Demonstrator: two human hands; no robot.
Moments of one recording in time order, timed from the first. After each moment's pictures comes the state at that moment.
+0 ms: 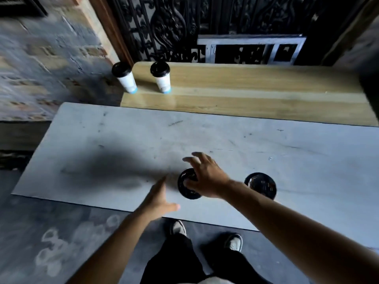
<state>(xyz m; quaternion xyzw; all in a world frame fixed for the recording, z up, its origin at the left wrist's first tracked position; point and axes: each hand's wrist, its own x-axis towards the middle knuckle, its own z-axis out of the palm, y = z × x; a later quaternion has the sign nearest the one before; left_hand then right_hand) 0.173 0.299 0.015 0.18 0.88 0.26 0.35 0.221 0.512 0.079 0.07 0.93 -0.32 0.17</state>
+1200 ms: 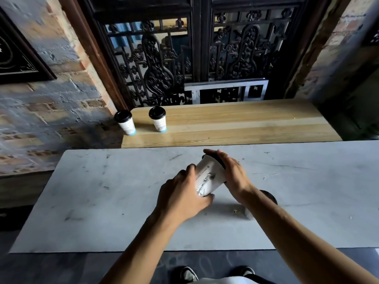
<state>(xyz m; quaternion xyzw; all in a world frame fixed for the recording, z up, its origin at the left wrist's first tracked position) 0.166 0.360 0.198 0.33 0.92 0.18 0.13 0.217 0.519 0.167 0.26 0.63 -0.72 -0.10</state>
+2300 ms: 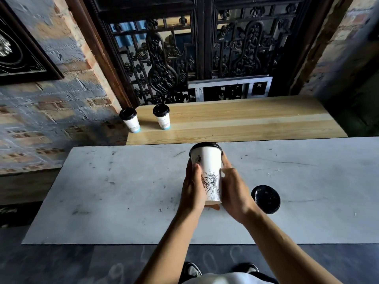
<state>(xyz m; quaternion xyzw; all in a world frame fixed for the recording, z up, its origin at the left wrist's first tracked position) 0.196 0.376 0.177 0.03 0.71 0.64 0.29 0.249 0.481 0.160 0.17 0.44 -0.88 -0.07</state>
